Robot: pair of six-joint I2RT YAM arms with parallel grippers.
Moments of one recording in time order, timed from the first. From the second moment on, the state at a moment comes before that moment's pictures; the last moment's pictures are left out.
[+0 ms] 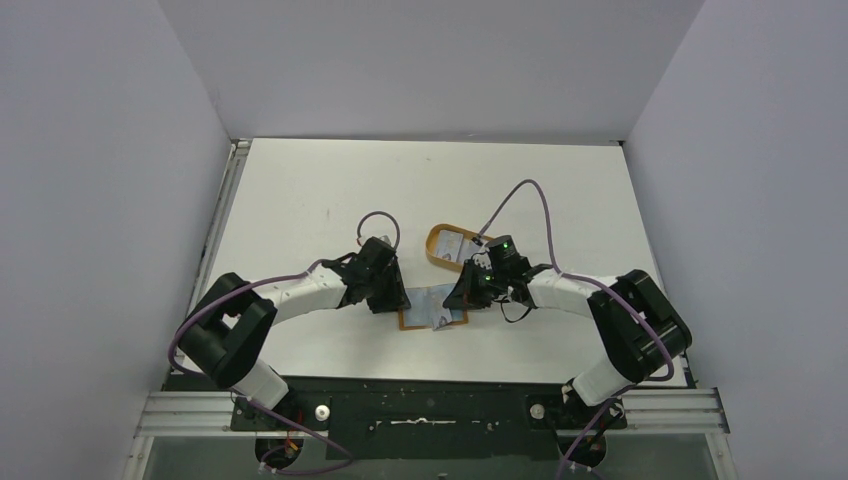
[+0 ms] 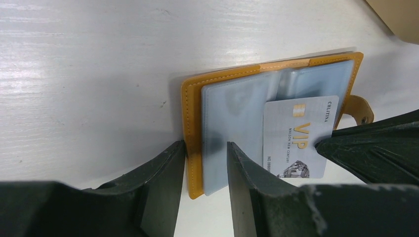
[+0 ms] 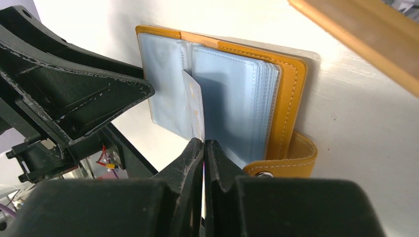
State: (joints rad) left arm -0.70 1.57 0.77 -0.23 0.06 -0.90; right arm 0.54 1.56 0.65 0.02 -0.50 0.76
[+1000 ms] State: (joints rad) left arm -0.70 1.58 0.78 -0.25 0.06 -0.89; right arm 0.55 1.62 0.66 0.12 -0.48 0.80
